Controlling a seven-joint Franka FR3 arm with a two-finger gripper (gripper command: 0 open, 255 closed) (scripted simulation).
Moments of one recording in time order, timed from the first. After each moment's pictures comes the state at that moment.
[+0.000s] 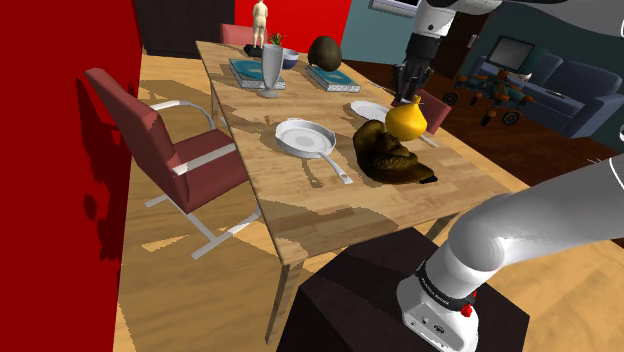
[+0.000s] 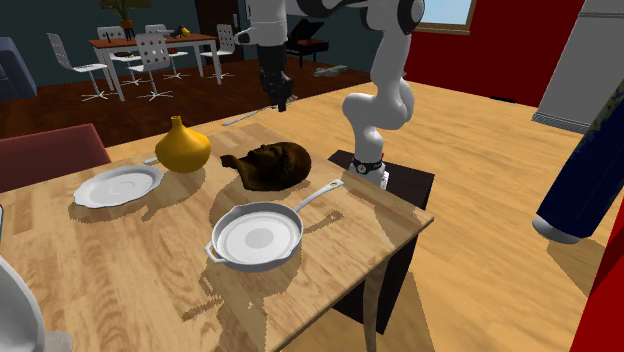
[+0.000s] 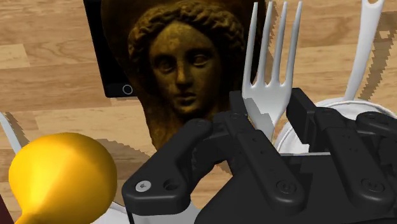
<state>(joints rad) -0.19 -0.44 -0.17 -2.10 -0.09 1.59 0.00</state>
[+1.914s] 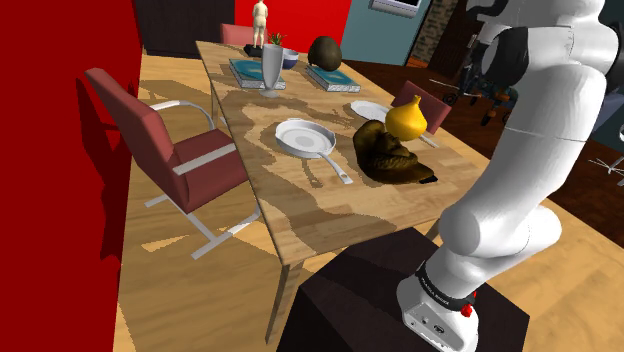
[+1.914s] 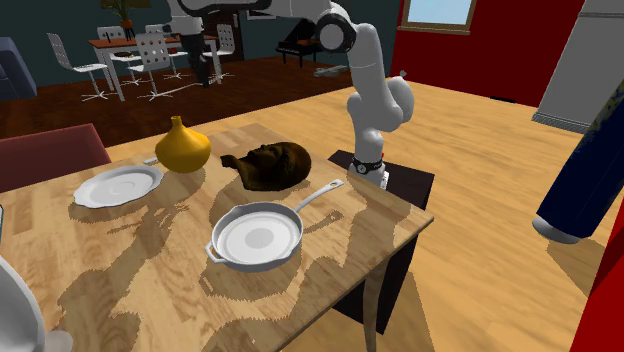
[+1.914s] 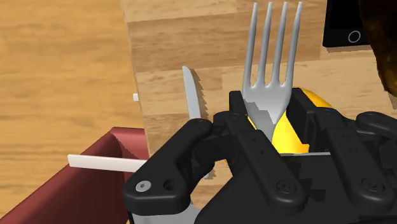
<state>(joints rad) -0.53 0.31 -0.62 -1.29 0.12 1.52 -0.80</state>
